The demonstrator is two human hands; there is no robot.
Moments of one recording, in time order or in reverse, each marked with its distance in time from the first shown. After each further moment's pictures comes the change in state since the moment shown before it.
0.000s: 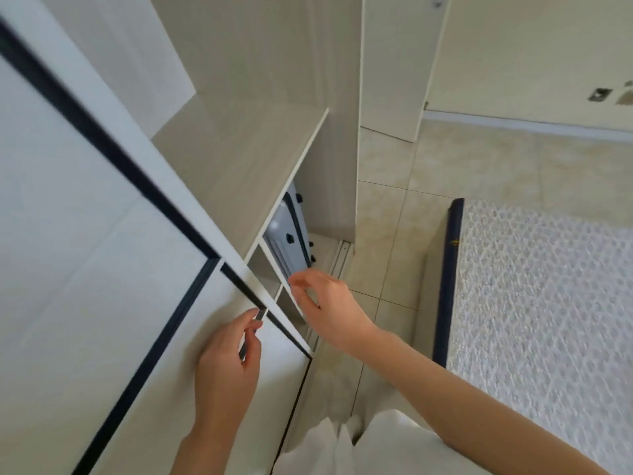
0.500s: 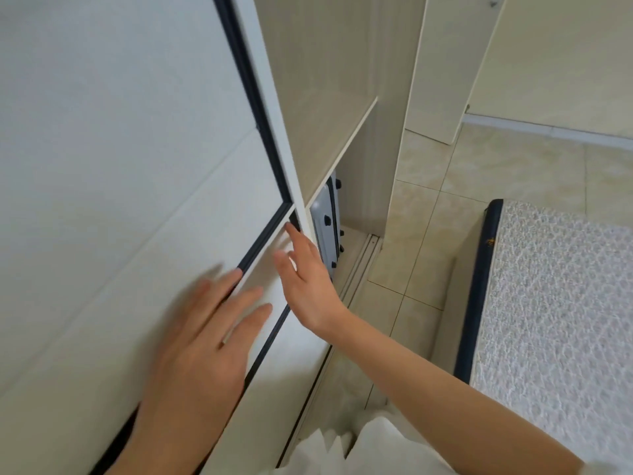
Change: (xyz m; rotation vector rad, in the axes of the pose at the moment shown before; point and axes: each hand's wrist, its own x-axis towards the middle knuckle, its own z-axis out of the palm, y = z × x) left_hand -0.046 0.006 -0.133 0.499 0.048 0.608; right_hand -0.019 -0.096 0.080 0.411 -0.054 0.112
